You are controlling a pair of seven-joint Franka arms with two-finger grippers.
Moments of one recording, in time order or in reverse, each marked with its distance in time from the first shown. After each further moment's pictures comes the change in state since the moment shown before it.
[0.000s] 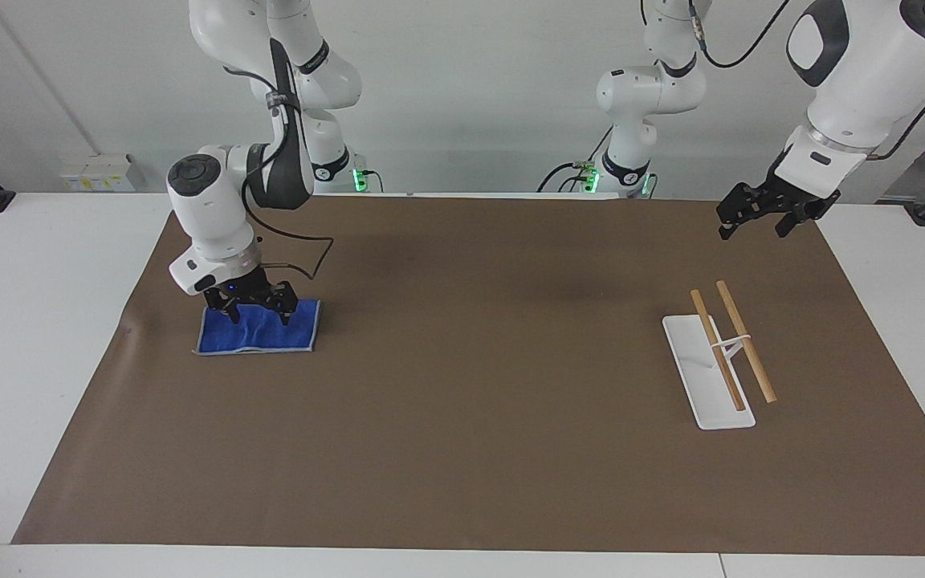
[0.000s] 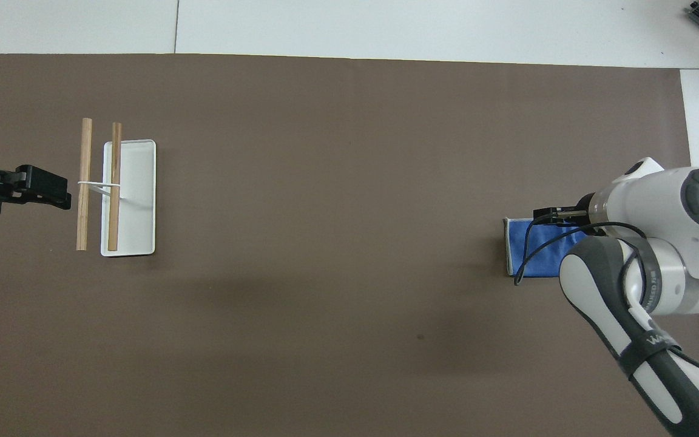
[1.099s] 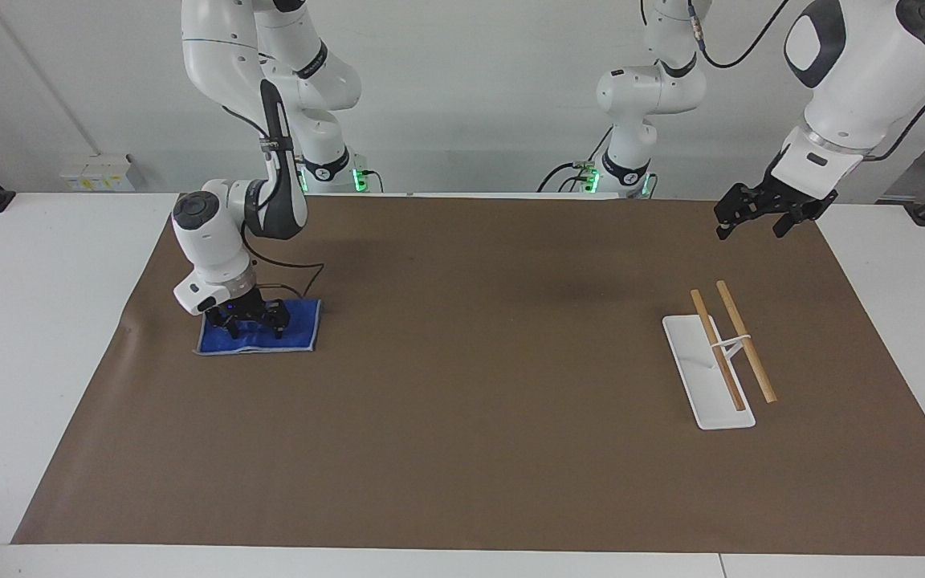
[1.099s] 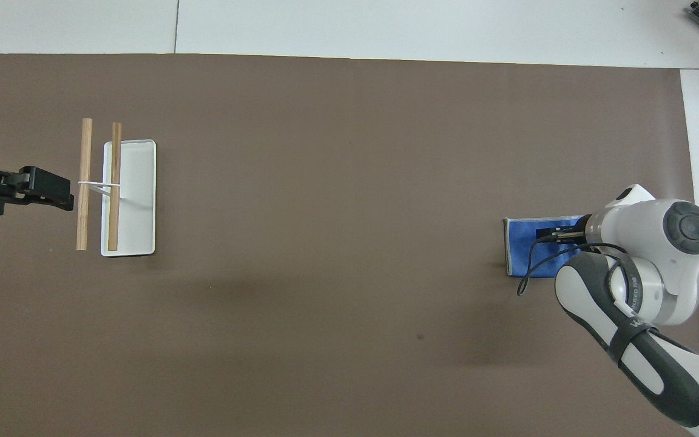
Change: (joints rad) left arm -0.001 -0.001 -0.003 -0.004 0.000 -0.001 0.000; right arm -0.071 0.084 0.003 -0.092 0.000 0.172 -0.105
